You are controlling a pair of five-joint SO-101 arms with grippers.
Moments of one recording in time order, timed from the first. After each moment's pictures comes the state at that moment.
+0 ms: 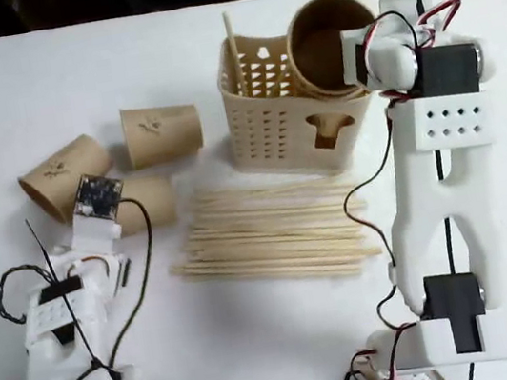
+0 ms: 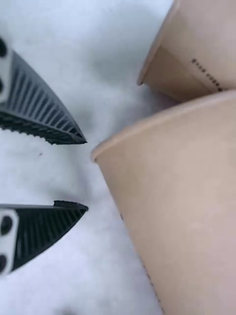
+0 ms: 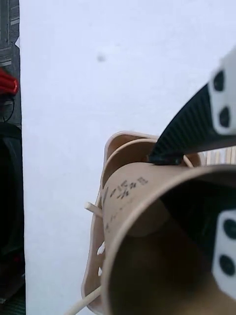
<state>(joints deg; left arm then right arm) -20.6 -33.6 75.7 29.0 -30.9 -0.4 -3.6 -26.1 83.0 2.9</state>
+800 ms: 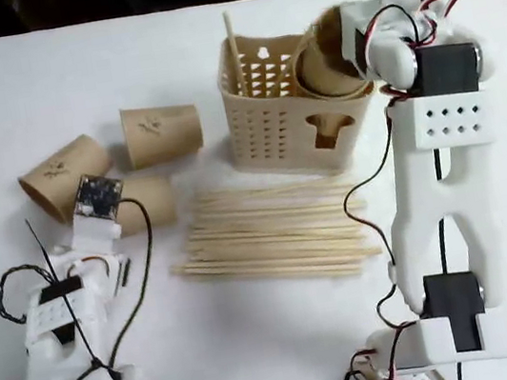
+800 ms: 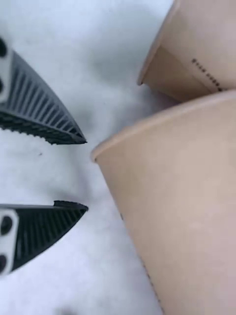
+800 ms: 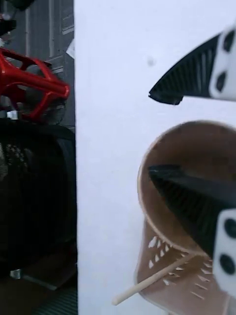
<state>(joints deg) -20.6 -33.6 75.7 29.0 -30.9 -0.4 -3.5 -26.1 71.1 2.8</state>
